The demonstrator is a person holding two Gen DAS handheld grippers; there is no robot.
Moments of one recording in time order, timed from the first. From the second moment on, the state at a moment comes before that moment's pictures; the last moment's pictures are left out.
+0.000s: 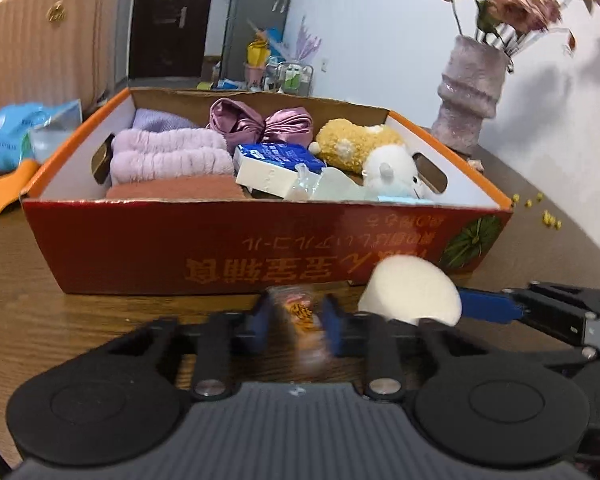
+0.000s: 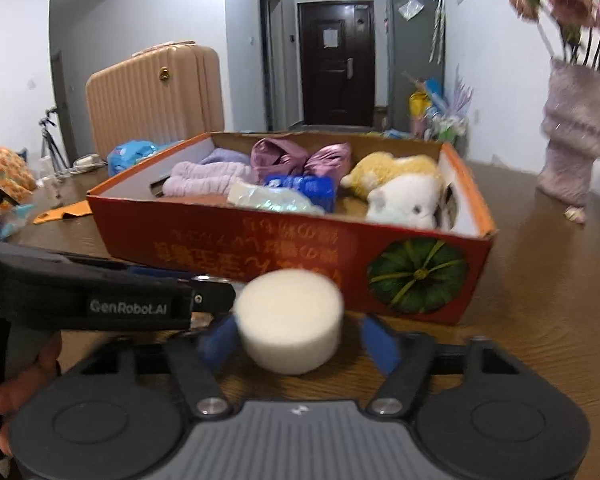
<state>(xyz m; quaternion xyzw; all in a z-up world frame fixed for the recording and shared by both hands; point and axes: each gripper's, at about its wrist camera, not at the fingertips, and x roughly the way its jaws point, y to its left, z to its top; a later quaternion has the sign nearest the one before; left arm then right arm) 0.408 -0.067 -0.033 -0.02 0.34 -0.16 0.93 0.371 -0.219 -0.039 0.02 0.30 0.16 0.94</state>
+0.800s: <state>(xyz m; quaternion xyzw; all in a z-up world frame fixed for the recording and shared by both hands) 0.277 -0.028 0.012 -0.03 0.31 -0.15 0.94 0.268 -0.231 -0.034 0.05 0.30 0.13 0.94</state>
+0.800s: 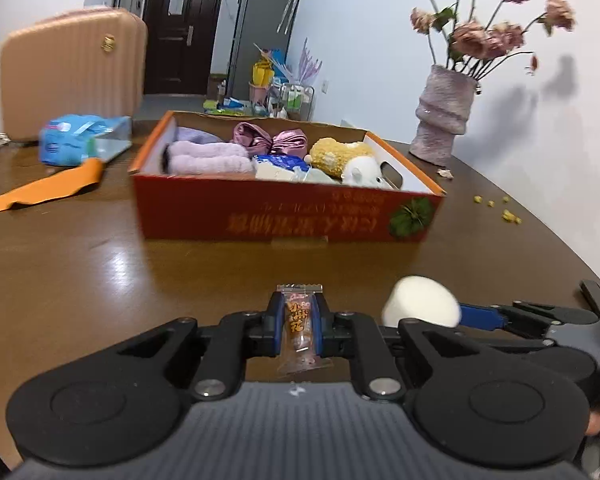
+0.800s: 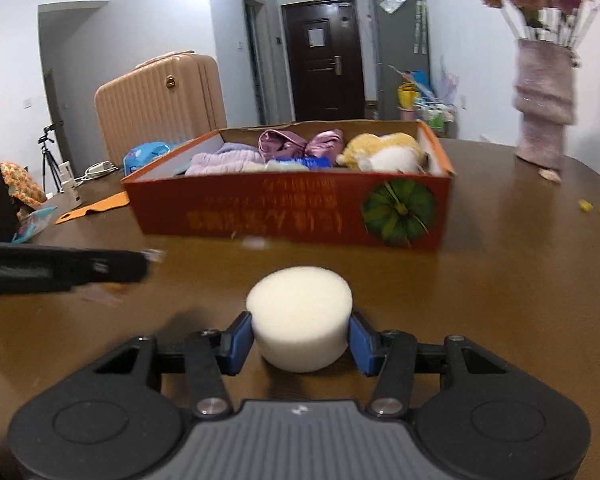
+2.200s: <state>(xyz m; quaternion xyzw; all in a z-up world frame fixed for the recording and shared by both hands) 0.498 -0.055 0.003 -0.08 0.36 -0.15 0.92 0.529 -0.234 0.004 0.05 0.35 0.15 0.92</state>
